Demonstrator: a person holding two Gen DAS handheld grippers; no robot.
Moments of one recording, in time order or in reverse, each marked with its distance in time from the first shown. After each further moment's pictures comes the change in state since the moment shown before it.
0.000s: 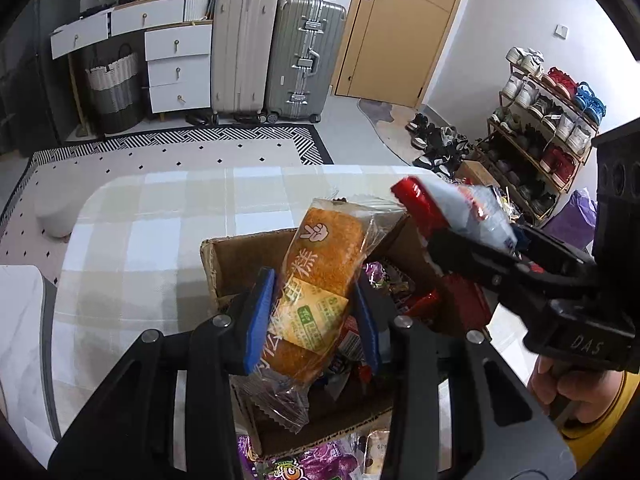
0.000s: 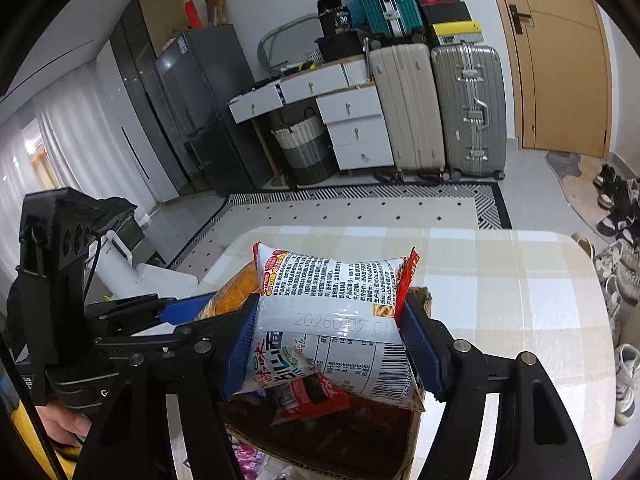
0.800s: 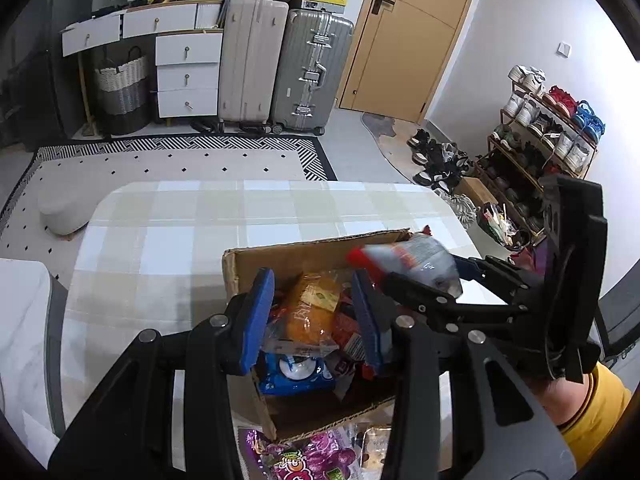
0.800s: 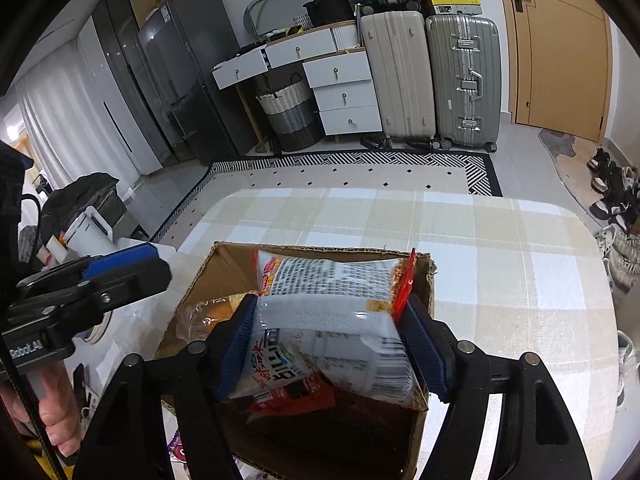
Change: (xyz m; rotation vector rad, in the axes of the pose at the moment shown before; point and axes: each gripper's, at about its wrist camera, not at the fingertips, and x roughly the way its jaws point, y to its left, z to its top) left arm -0.057 0.020 -0.022 -0.040 -0.056 -0.003; right arm 0.040 -0.003 -0.009 -0.007 0.117 -0.059
